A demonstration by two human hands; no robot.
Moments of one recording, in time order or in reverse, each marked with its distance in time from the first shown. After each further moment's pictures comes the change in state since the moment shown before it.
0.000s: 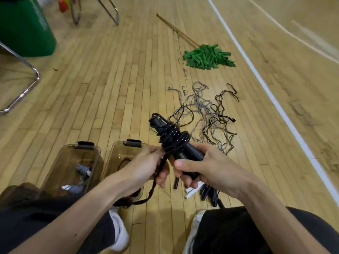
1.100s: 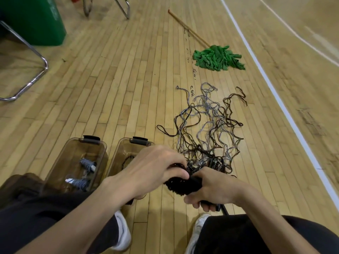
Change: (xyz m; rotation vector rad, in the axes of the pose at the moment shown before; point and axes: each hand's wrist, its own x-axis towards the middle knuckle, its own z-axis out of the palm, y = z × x) left_hand -0.001 0.001 -0.026 0.992 0.037 0.607; right_hand 0.029 0.028 -0.003 -0.608 -0.169 0.413
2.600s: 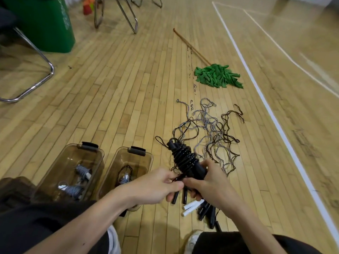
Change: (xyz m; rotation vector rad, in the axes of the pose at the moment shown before) left_hand 0.003 -0.004 0.016 -0.673 -0.318 -0.452; right_hand 0.004 -0.007 0.001 0.244 0.603 -0.079
